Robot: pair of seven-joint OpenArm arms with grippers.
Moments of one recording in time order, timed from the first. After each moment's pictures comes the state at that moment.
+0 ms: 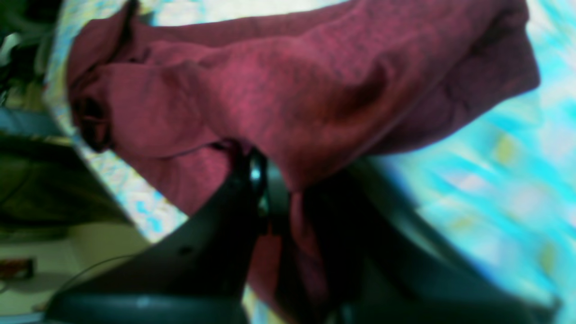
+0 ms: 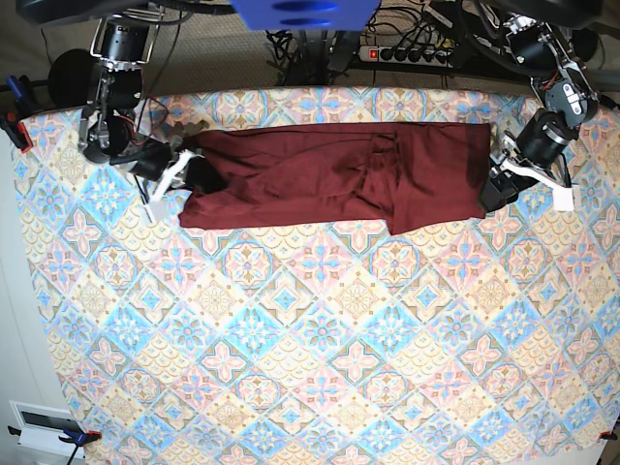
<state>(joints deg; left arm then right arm) 15.8 -9.8 -39.0 106.3 -60.4 -14.9 63.7 -6.6 12.8 19.7 80.6 51.7 42.7 -61.1</state>
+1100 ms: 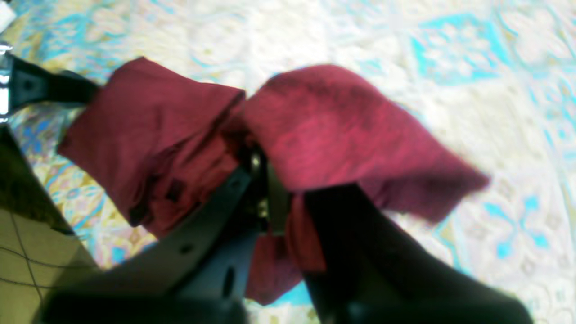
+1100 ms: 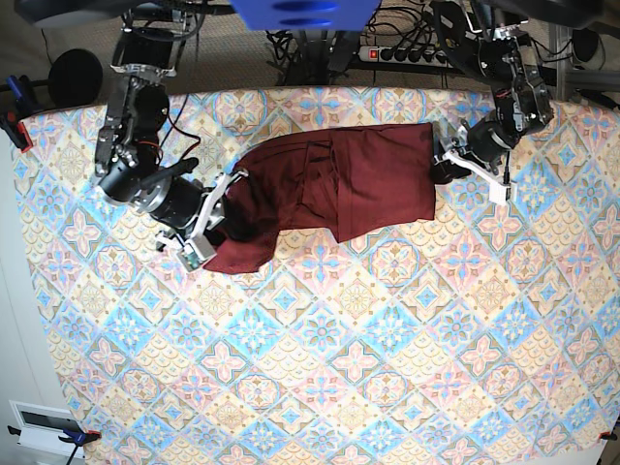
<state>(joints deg) 14.9 -9.6 -20.5 93.3 -43.8 -14.7 54.9 -1.7 6.0 9.4 107.0 35.6 42.7 -61.5</state>
